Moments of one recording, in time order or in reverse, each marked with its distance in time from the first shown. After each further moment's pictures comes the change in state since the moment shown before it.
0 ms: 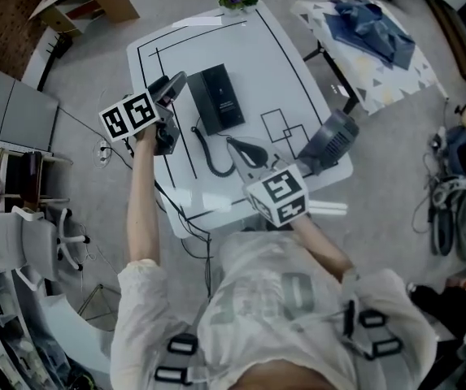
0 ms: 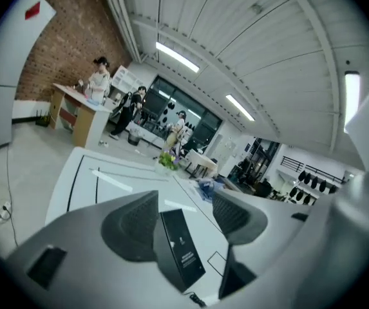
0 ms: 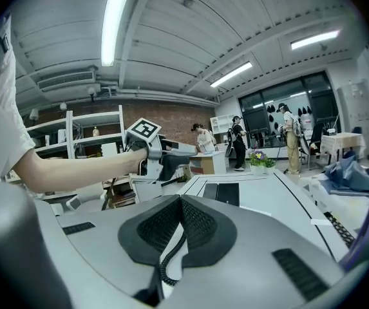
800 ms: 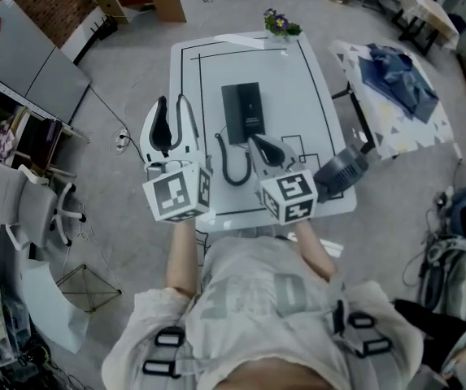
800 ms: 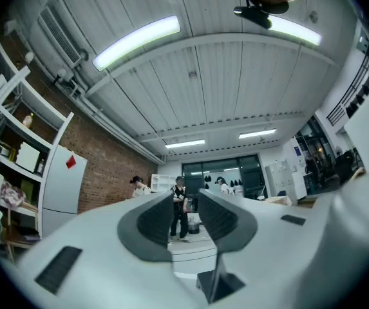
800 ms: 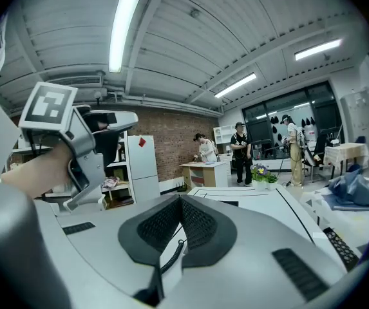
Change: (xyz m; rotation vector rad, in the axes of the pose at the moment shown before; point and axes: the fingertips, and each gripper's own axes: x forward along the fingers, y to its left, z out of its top) left arm -0.186 -0.117 0.045 0.500 -0.718 0.589; right arm 0.006 -0.012 0.035 -0.046 -0.087 0.013
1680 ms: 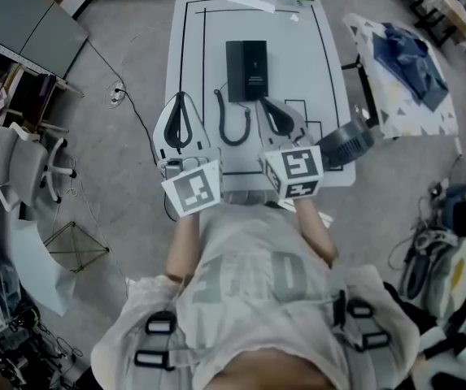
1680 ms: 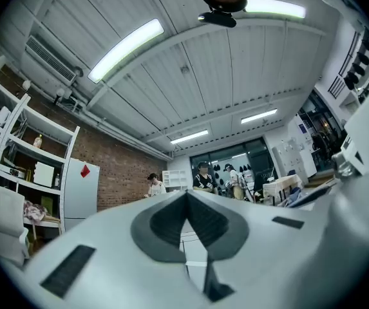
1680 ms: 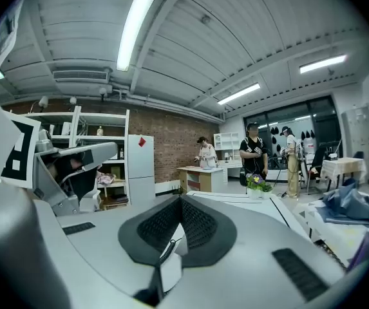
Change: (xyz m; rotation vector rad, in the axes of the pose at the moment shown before) left arm -0.064 -0.015 -0.049 0.103 0.046 0.117; right arm -0.013 -0.002 0.004 -0.082 -0.039 -0.026
